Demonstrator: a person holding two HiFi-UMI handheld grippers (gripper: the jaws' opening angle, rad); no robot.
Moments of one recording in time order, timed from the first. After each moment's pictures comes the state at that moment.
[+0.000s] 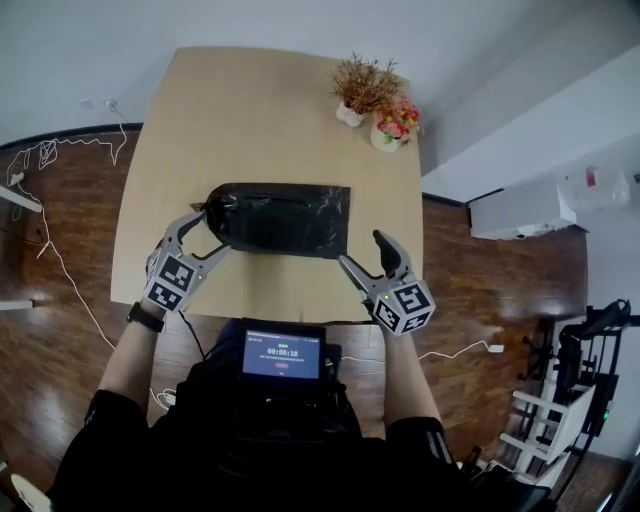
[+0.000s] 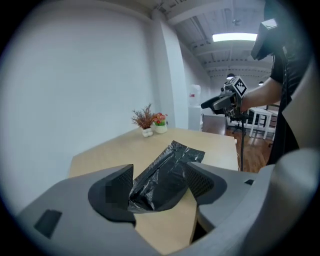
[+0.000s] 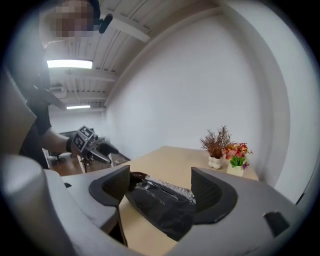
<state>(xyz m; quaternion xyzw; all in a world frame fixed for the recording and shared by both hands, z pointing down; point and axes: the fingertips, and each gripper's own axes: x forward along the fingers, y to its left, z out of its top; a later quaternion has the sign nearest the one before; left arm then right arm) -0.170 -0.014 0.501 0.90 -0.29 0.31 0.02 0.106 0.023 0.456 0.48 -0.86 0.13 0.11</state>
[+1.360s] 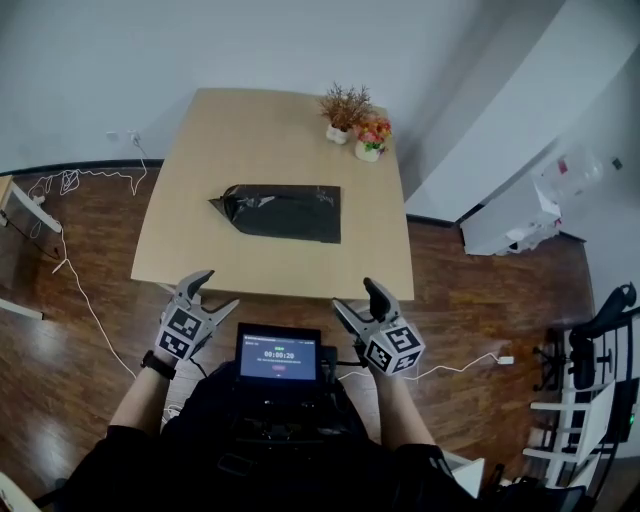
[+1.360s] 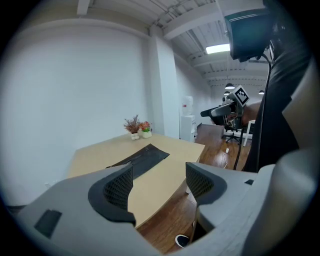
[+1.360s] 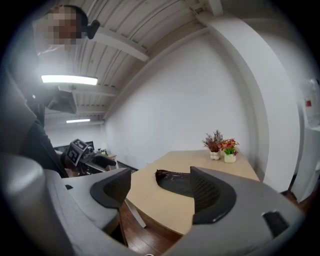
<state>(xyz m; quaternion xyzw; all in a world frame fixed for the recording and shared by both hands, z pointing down) -0.187 0.234 0.458 0.91 -0.31 0.27 0.04 0.073 0.261 0.411 0.50 -0.85 0.15 0.05</state>
